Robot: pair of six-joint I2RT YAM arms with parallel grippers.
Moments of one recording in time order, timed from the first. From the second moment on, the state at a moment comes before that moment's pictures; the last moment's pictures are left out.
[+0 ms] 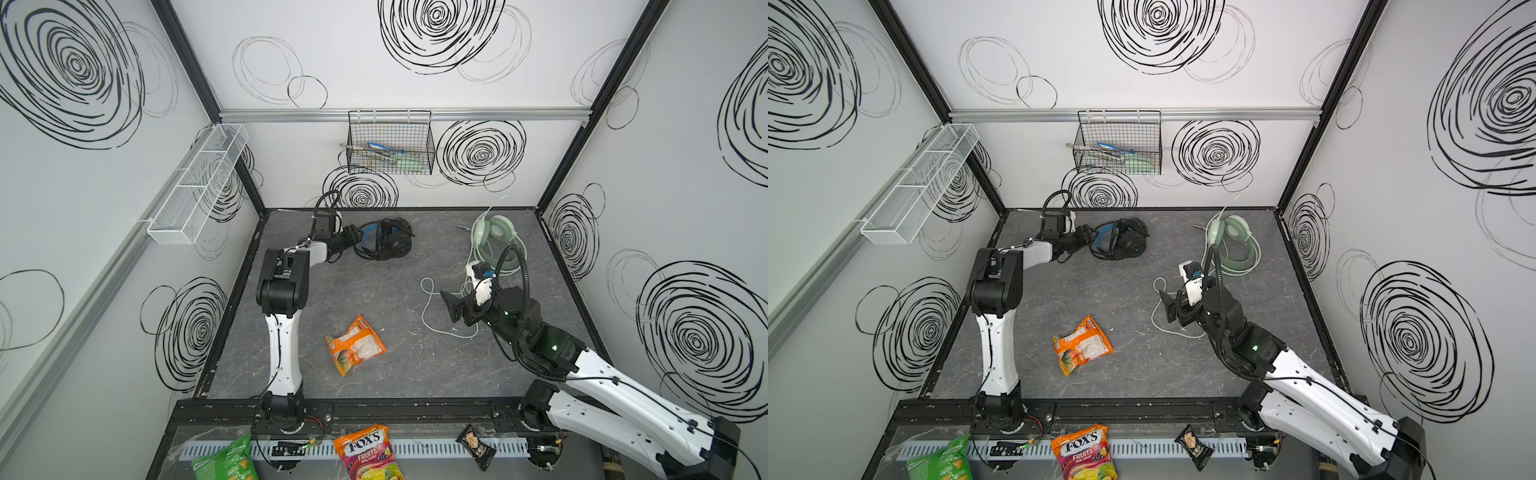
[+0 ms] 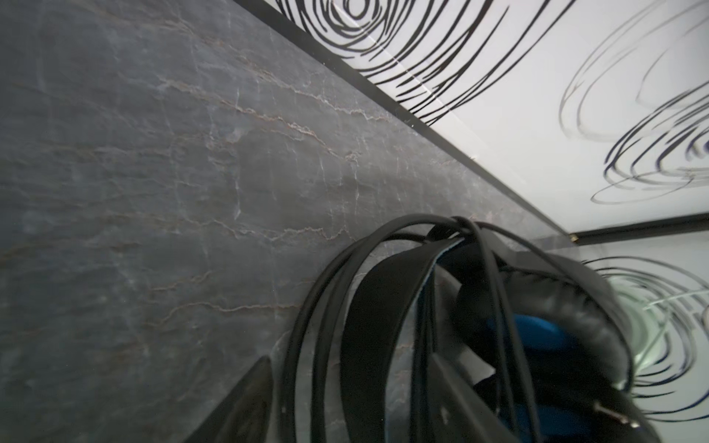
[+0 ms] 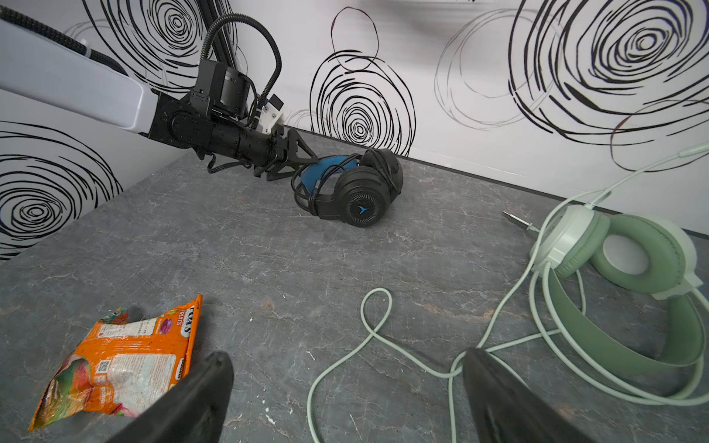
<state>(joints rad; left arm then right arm) -0.06 2.25 1.49 0.09 0.40 -0.58 0.84 0.77 0.64 -0.20 0.27 0.13</state>
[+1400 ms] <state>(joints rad) -0.68 1.04 0.49 0.19 0.28 -0.54 0.15 1.47 0.92 -0.04 0.09 0.14</state>
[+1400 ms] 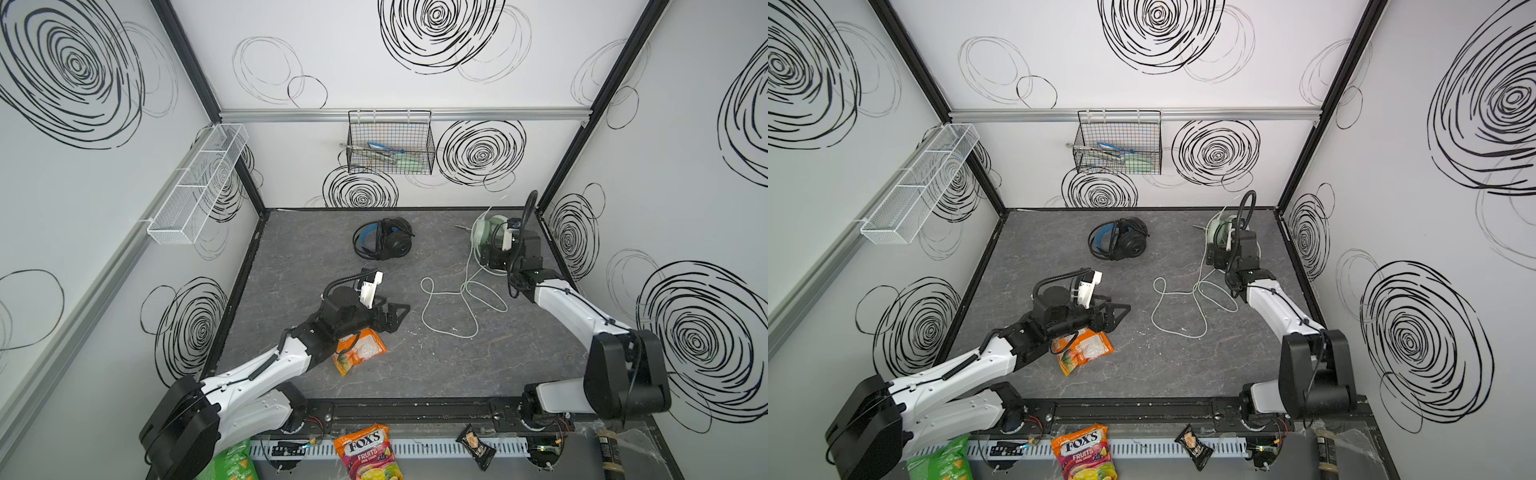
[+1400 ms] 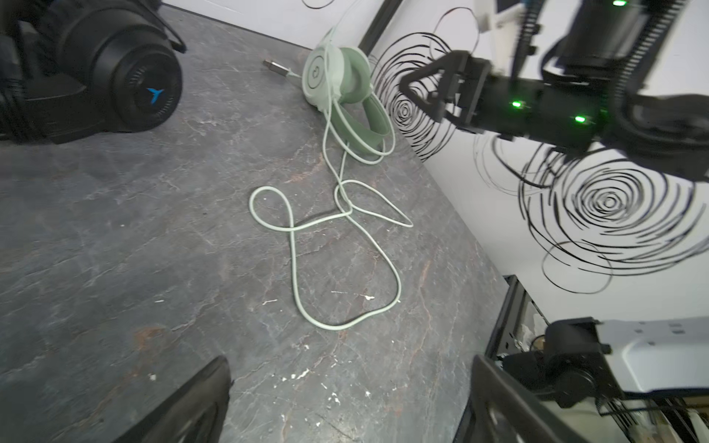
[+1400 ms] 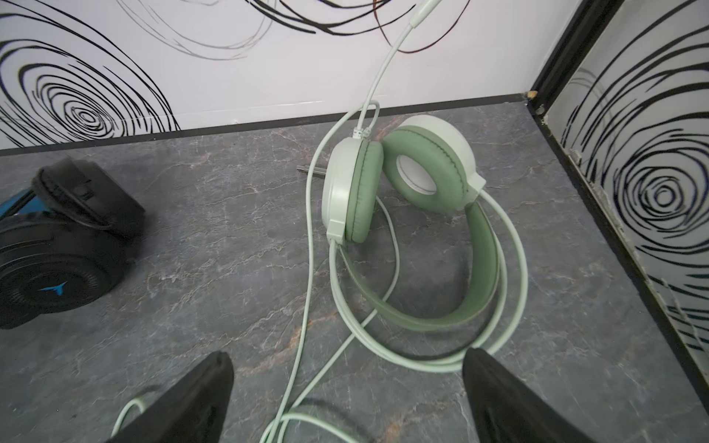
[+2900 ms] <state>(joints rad) -0.52 0.94 0.34 0.41 0.42 -0.62 0.23 1.66 0.85 0.01 -0.25 0.33</state>
